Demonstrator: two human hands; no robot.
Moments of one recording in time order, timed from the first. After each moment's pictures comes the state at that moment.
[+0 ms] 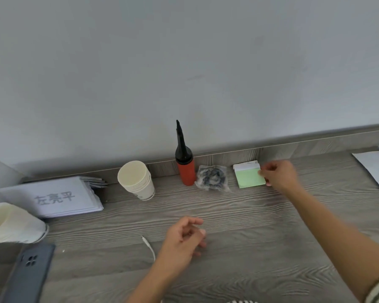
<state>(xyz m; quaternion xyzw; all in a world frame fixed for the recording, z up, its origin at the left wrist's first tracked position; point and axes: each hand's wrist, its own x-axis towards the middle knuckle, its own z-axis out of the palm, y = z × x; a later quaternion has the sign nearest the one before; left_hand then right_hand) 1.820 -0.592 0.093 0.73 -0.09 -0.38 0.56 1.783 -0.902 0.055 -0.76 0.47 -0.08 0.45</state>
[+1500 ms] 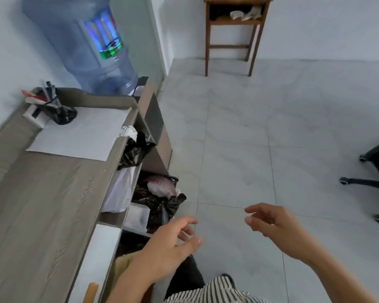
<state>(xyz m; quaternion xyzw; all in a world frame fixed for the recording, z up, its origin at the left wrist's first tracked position) 1.425 -0.719 0.103 0.47 -0.70 -0.53 -0.01 1.166 -0.632 0.083 -0.40 0.74 -0.25 0.48</state>
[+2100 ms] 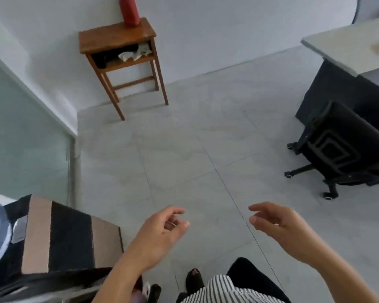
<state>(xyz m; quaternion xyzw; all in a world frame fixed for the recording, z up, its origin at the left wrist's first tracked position) 1.110 -1.028 0.106 0.32 -0.77 -0.55 -0.07 0.930 -0.797 0.105 -0.21 0.83 -0.37 0.37</state>
